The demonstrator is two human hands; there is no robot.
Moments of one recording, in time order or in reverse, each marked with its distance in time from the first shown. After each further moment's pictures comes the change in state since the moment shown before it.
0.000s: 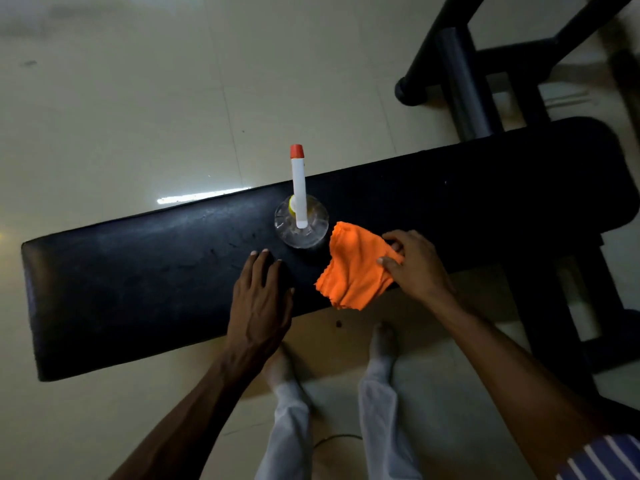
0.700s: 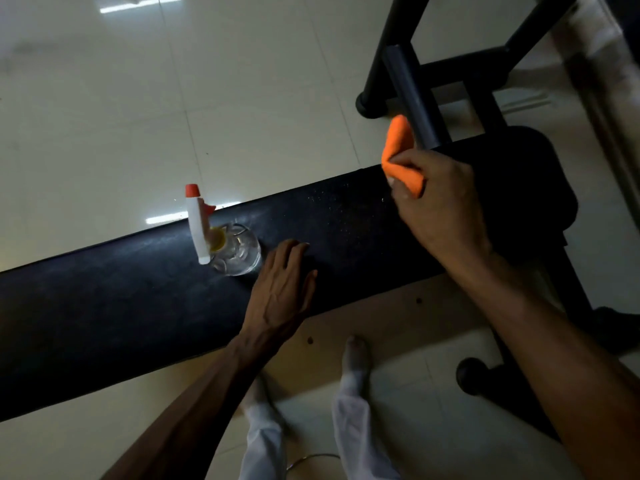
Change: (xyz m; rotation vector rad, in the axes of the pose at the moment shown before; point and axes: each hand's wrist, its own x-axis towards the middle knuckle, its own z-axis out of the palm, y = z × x) left_hand 0.068 0.137 0.004 -0.138 0.080 0.206; right_hand 0.015 0.003 -0.171 0.111 0.506 -0.308
